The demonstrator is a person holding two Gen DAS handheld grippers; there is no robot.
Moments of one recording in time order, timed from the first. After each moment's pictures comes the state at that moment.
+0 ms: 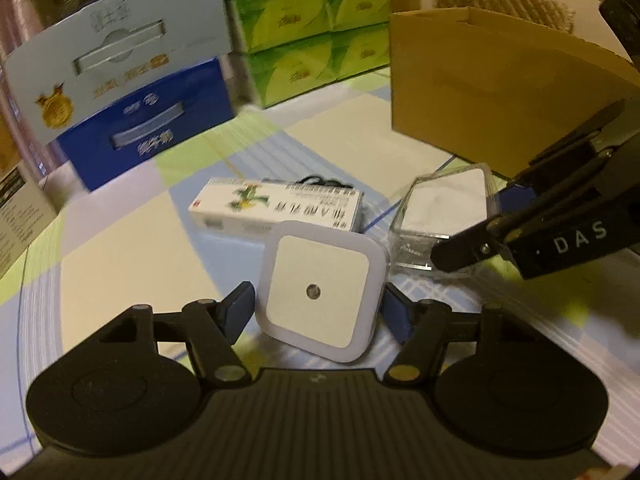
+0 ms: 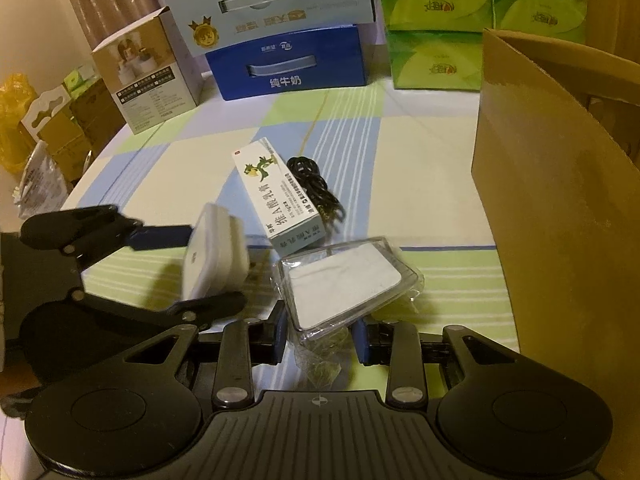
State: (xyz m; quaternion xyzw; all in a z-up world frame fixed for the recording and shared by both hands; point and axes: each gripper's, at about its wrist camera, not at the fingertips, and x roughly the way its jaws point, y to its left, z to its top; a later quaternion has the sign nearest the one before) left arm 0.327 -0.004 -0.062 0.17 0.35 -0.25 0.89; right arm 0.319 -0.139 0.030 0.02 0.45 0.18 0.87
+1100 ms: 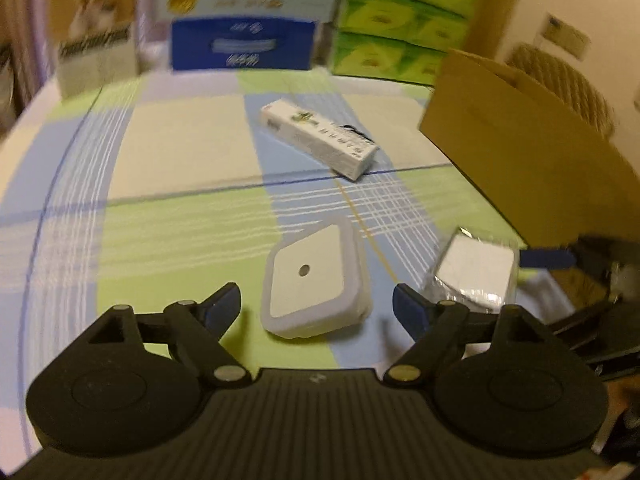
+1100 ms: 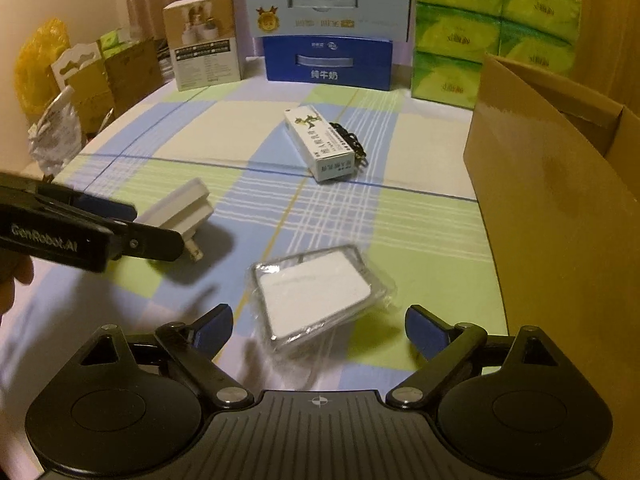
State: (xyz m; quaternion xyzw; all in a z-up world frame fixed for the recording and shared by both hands) left arm 0.245 0.062 -0.037 -0.04 0.42 -0.17 0.89; right arm 0.209 -0.132 0.022 -0.06 0.40 0.19 0.89
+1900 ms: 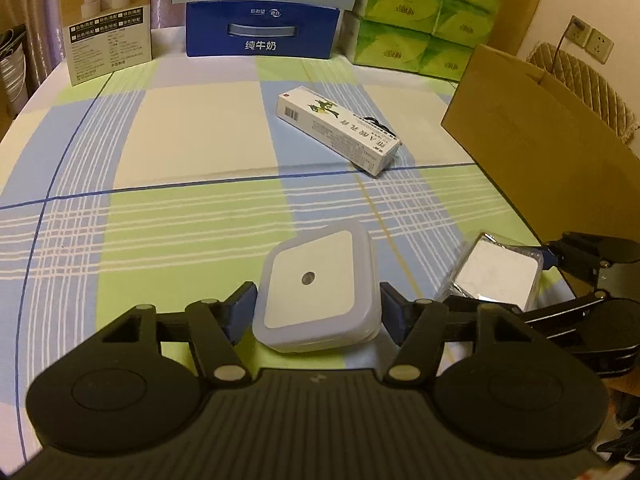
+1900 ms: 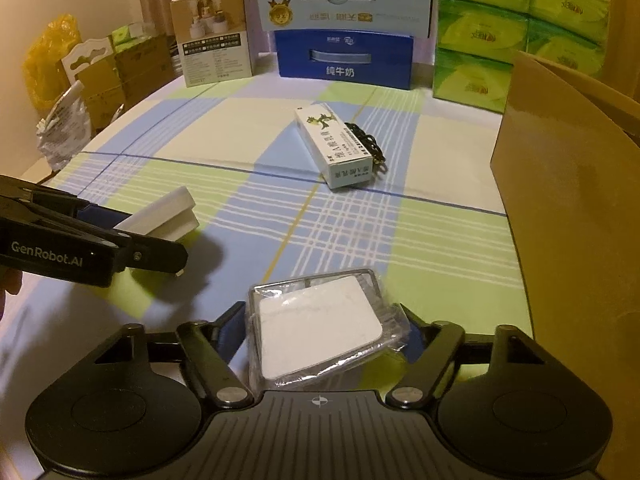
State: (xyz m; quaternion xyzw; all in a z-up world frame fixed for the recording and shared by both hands) left arm 0.255 0.059 -0.043 -0.02 0.43 -0.15 0.89; right arm 0.232 -0.123 0.012 -0.07 0.40 0.22 0.89
